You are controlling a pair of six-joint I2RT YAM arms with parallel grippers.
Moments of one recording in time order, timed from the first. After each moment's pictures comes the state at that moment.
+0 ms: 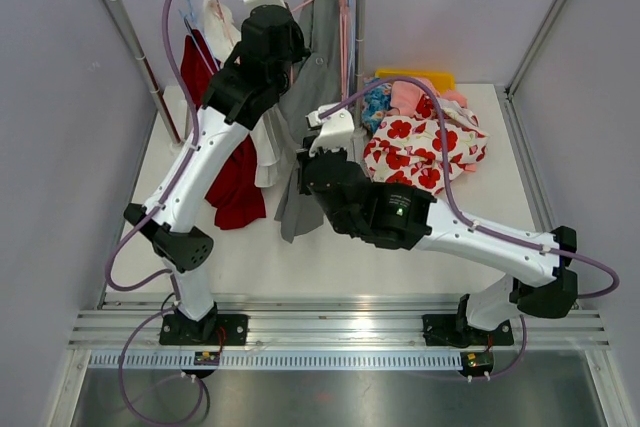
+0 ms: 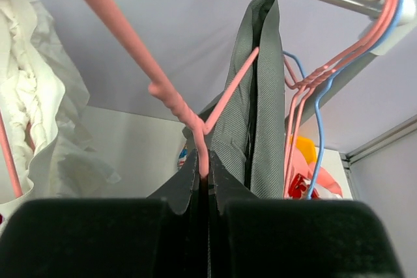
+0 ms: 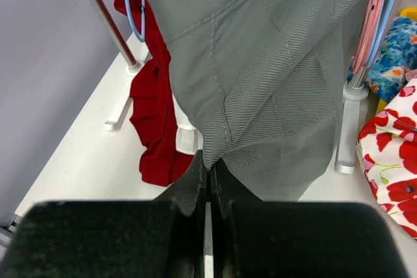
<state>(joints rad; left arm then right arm) -0.62 1.81 2.28 -0.58 -0.58 -0.42 1.29 1.48 1.66 -0.45 0.85 0.43</state>
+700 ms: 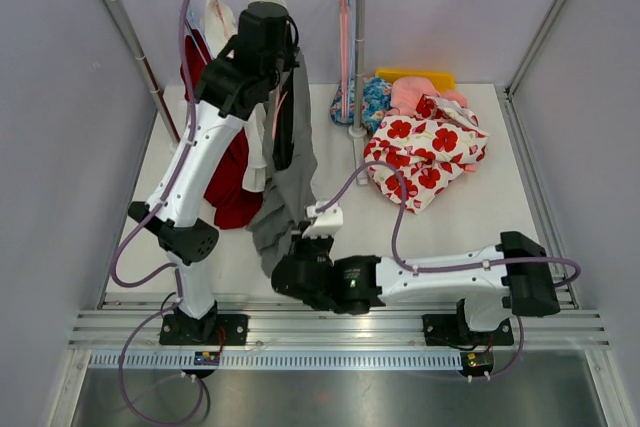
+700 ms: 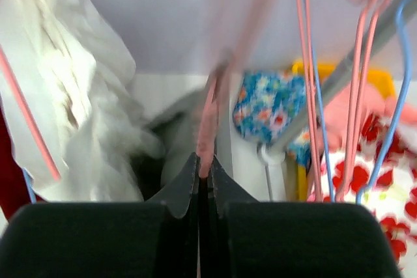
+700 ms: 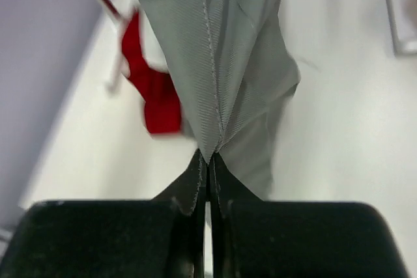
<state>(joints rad) -0.59 1.88 2.43 -0.88 -0.53 -0.27 1.50 1.55 1.23 -0.25 1.14 0.97</state>
